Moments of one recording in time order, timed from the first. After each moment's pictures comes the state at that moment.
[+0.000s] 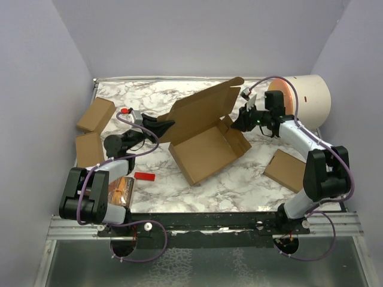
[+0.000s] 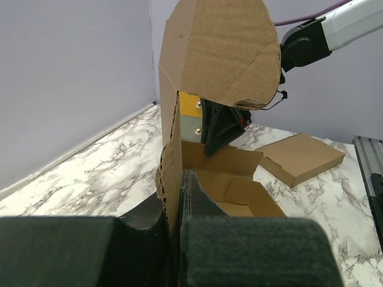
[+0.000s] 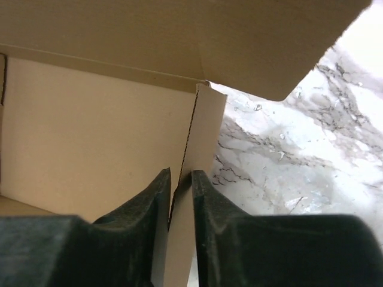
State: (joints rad) left arm -0.14 1.40 0.49 1.49 0.92 -0.51; right arm 0.17 1.60 1.09 -0.18 -0.70 -0.22
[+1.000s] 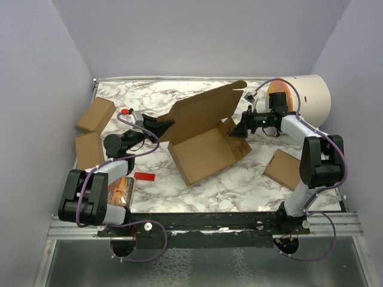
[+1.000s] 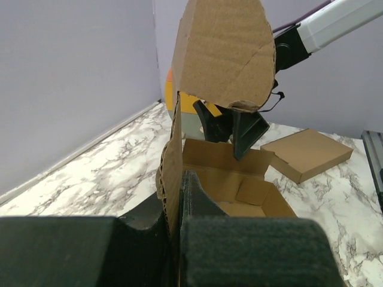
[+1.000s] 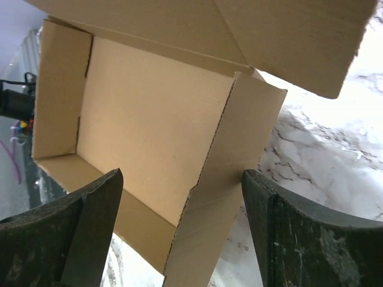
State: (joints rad) left arm -0.14 1.38 0.49 1.45 0.92 -0.46; right arm 0.07 1.74 1.15 -0.30 -1.05 -0.24
